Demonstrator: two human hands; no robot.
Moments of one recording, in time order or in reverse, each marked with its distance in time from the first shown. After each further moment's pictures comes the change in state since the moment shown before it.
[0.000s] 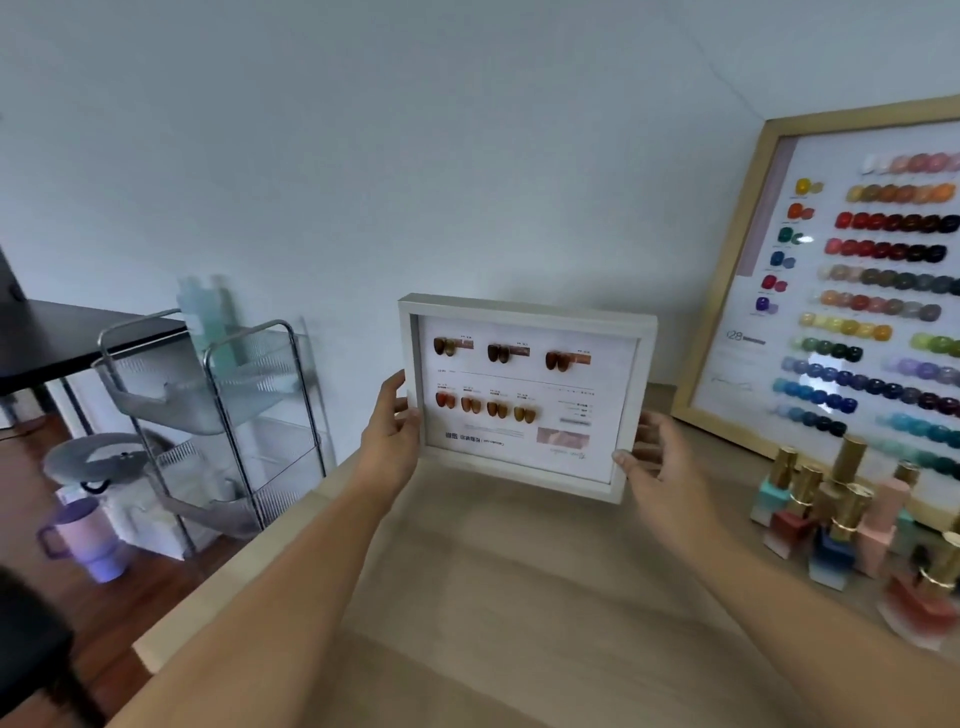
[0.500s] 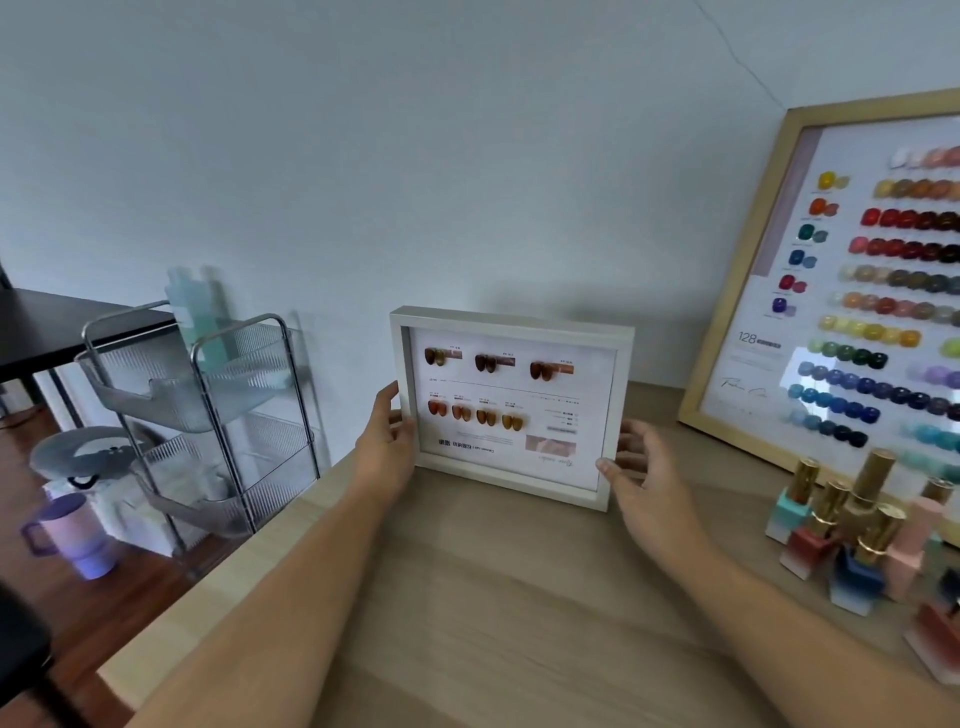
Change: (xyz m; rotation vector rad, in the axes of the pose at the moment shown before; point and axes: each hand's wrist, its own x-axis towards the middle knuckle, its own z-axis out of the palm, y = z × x) left_hand 0.025 -0.028 0.010 0.142 0.047 -0.035; right_hand 0.017 0.015 0.022 0.019 -0.031 0.026
